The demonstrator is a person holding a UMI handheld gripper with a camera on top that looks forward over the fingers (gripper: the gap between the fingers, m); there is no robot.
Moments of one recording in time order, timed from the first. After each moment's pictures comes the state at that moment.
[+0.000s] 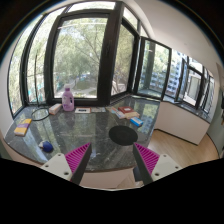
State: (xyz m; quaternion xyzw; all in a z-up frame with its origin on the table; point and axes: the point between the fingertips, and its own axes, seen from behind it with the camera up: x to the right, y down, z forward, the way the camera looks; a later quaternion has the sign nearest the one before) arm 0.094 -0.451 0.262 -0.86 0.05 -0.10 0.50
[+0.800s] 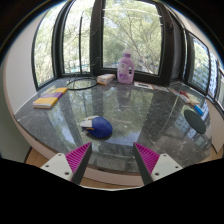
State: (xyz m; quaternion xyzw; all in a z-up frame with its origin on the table) arm -0.204 -0.343 0.021 -0.89 -0.09 0.03 0.44
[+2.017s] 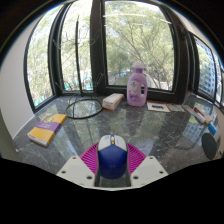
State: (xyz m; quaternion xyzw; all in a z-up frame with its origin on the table) arm -0.276 -0.170 0.070 -0.87 -0.09 0.07 0.48
